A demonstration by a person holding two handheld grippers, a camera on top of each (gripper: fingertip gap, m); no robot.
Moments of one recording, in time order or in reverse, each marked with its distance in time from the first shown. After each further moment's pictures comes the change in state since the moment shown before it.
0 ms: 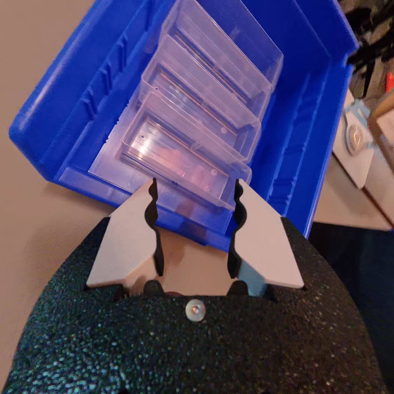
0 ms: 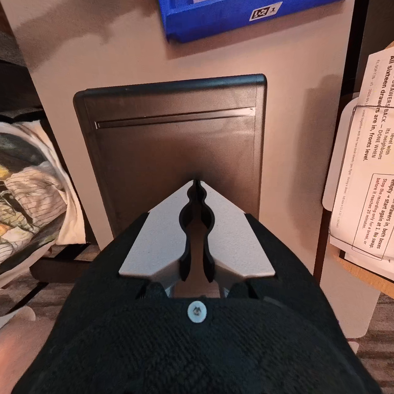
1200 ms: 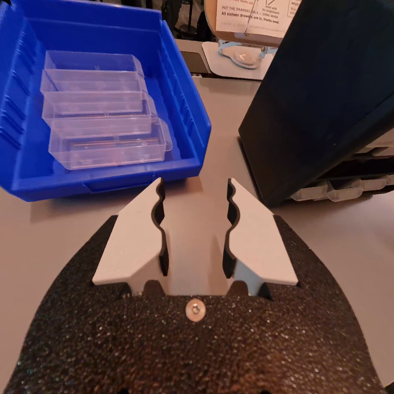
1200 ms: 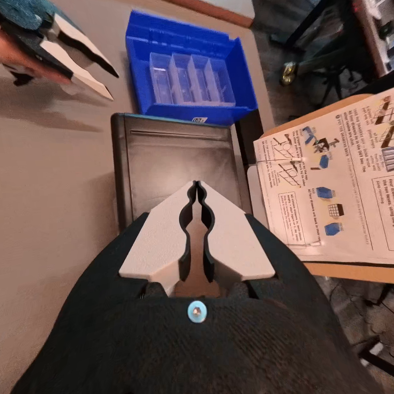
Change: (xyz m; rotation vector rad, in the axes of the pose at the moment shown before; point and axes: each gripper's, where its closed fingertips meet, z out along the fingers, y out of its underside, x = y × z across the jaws) left arm 0.043 0.085 -0.081 0.216 0.315 0.666; right arm -0.032 0.006 -0.055 0.507 0.440 -0.157
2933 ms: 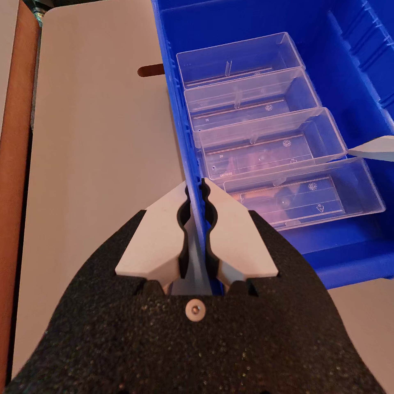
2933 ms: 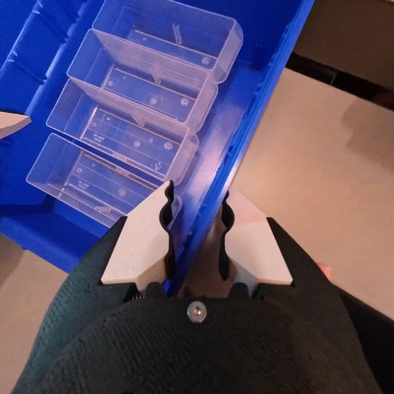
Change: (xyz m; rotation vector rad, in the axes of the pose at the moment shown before) left arm -0.212 -0.042 0.093 -0.226 -0.189 0.111; right arm -0.018 -0.012 0.341 -0.200 0.231 0.959
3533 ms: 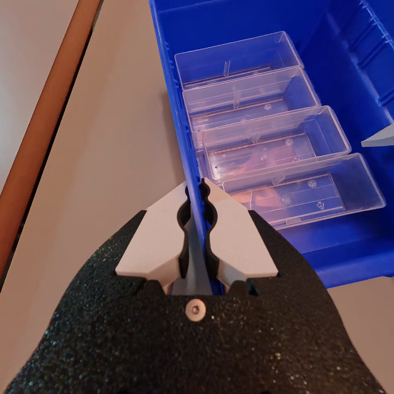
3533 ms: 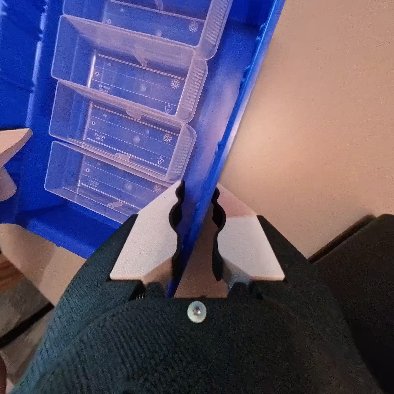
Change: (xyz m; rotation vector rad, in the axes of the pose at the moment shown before) left arm 0.018 0.107 -0.115 -0.008 -0.212 -0.187; right arm -0.063 0.069 -0.052 -0.226 -0.191 -0.096
